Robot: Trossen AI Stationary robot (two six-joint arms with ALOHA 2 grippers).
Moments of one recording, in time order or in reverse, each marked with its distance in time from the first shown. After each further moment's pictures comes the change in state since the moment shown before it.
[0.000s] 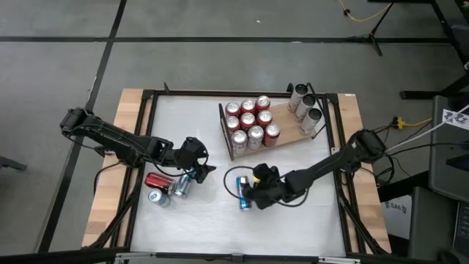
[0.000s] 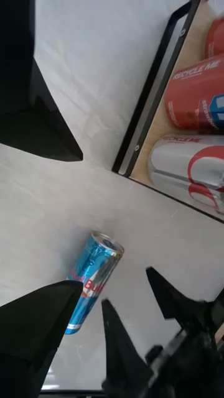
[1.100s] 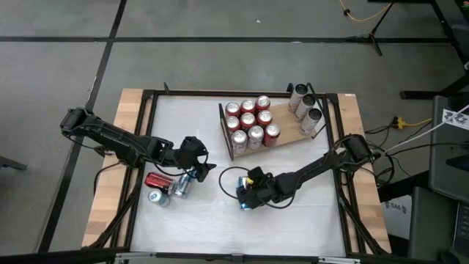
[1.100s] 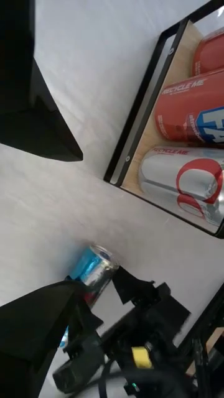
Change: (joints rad) left arm 0.000 0.000 0.000 -0.002 -0.050 0.008; right arm -0.031 0.157 0.002 0.095 -0.154 0.129
